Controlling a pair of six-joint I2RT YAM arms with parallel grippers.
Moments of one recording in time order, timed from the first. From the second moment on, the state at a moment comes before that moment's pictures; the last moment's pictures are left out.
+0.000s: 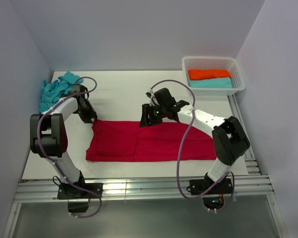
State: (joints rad) left arm 0.00 1.78 1.20 -0.63 0.06 -0.52; right arm 0.62 1.67 1.17 -0.34 -0.42 0.46
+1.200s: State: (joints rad) left arm -0.05 2.25 1.75 -0.55 0.09 -0.56; right arm 0.49 1.54 1.07 -0.37 -0.45 0.45
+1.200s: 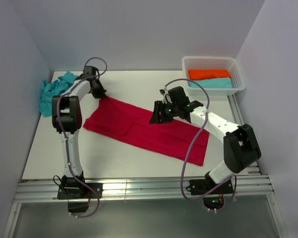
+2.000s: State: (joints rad) left arm -0.04 1.79 1.52 -0.47 0.03 -0.60; right arm 0.27 1.48 1.02 -0.51 -0.20 0.51
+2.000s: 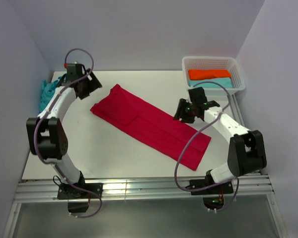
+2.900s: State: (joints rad) left arm -0.07 1.85 1.12 -0.20 0.09 -0.80; right arm -0.06 1.33 0.70 -0.68 0.14 0.70
